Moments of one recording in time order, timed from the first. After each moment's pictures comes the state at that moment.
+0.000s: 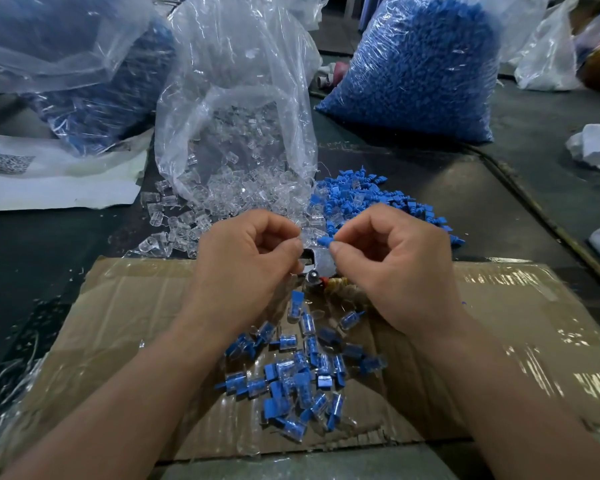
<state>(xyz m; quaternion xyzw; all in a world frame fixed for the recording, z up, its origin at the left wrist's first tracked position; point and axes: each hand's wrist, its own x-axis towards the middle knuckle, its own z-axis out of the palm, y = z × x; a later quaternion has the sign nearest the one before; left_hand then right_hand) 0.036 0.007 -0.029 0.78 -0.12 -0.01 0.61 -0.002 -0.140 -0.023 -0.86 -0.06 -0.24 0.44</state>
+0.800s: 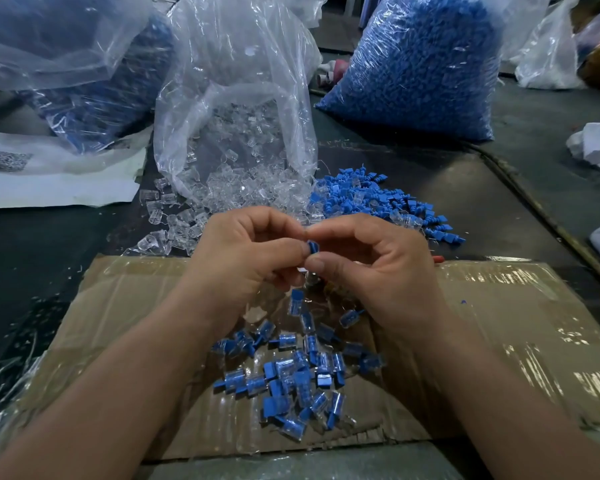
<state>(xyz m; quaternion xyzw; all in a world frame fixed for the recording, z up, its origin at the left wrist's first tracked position) 0.040 0.013 -0.022 0.64 -0.11 -0.17 0.74 0.002 -0.138 -0.029 -0.82 -0.14 -0.16 0.54</state>
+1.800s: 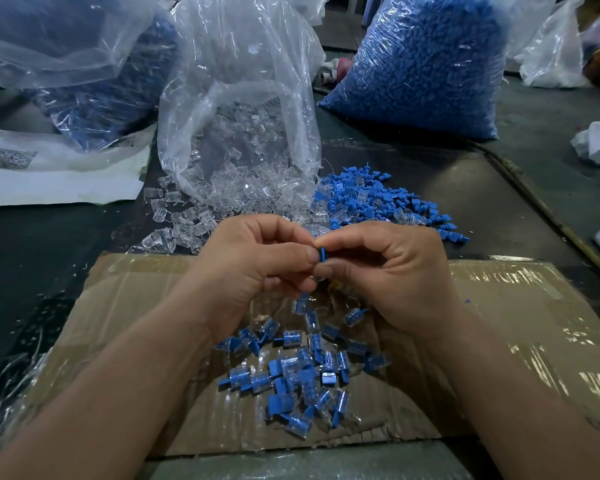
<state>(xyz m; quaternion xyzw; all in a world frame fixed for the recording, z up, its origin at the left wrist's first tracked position) 0.044 0.016 -0.025 0.61 -0.12 -0.24 0.75 0.005 -0.145 -0.033 -0.82 -0.18 -0.19 0.51</state>
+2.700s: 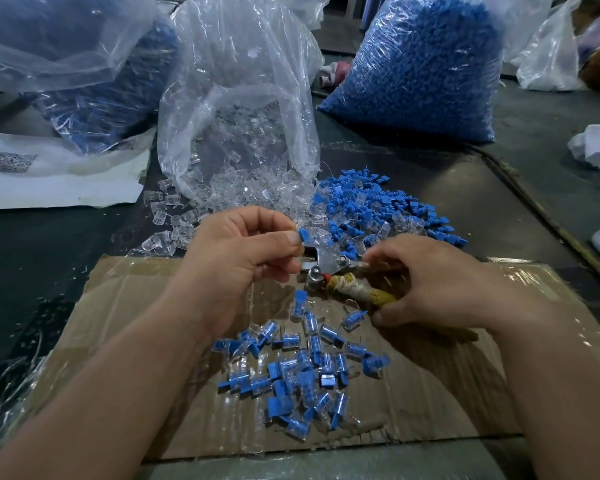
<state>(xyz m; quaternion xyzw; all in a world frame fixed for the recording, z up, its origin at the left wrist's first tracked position) 0.049 0.019 -0.029 0.61 -0.10 -0.18 0.77 0.003 -0.187 -0.011 -0.98 0.00 0.14 0.16</state>
